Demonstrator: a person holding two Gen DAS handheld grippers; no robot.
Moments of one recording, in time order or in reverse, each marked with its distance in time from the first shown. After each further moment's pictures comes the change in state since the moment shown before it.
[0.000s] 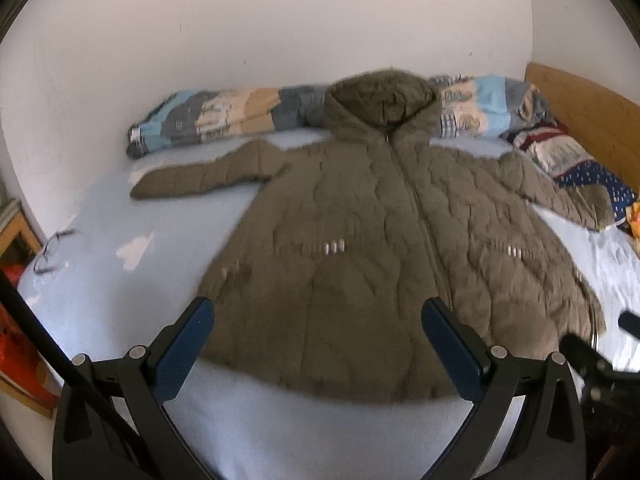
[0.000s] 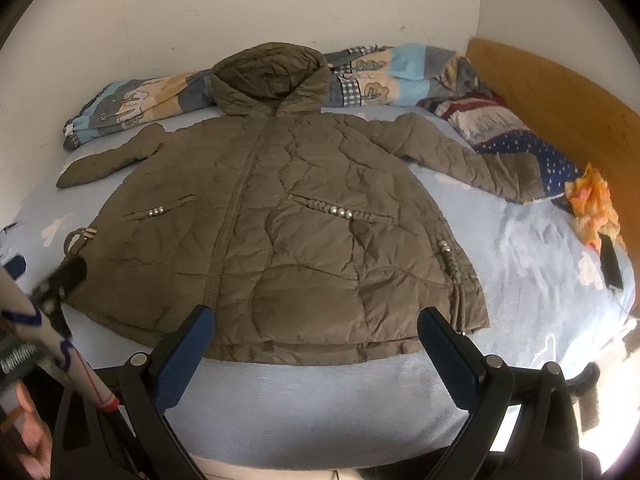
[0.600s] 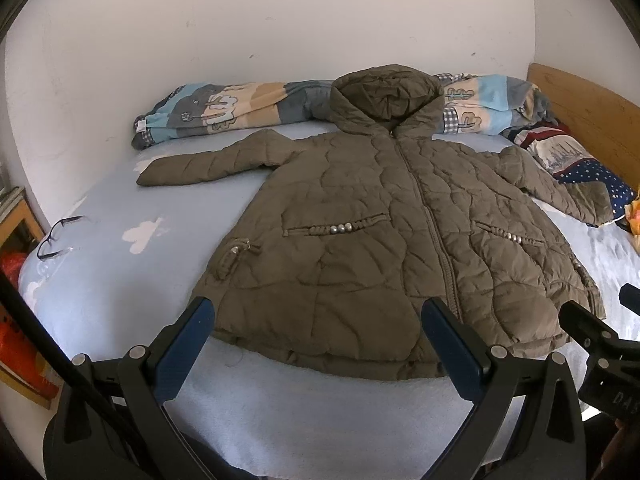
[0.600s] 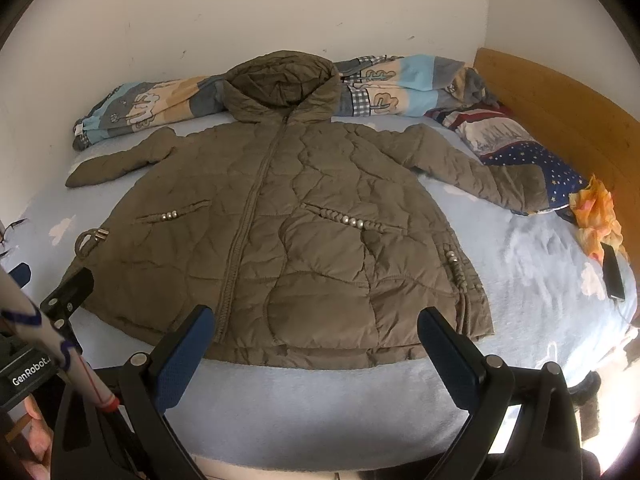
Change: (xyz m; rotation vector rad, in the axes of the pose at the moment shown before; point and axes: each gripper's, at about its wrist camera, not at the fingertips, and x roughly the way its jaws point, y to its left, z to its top) left arm -0.015 0.008 -0.029 -0.012 0.026 0.012; right arm -0.011 0.013 0.001 -0.027 -0.029 0.018
